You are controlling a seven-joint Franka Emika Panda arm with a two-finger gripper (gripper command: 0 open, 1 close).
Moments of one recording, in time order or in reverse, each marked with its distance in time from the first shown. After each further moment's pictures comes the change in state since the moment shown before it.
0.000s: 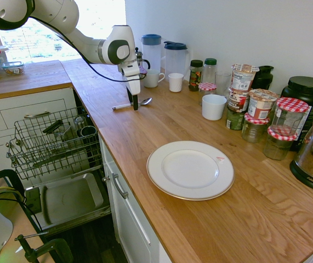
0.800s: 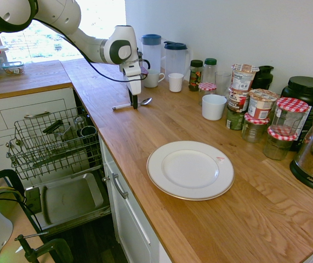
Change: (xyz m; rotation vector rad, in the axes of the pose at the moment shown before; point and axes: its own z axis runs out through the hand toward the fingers) arm 0.001 -0.005 0.002 -0.015 -0.017 0.011
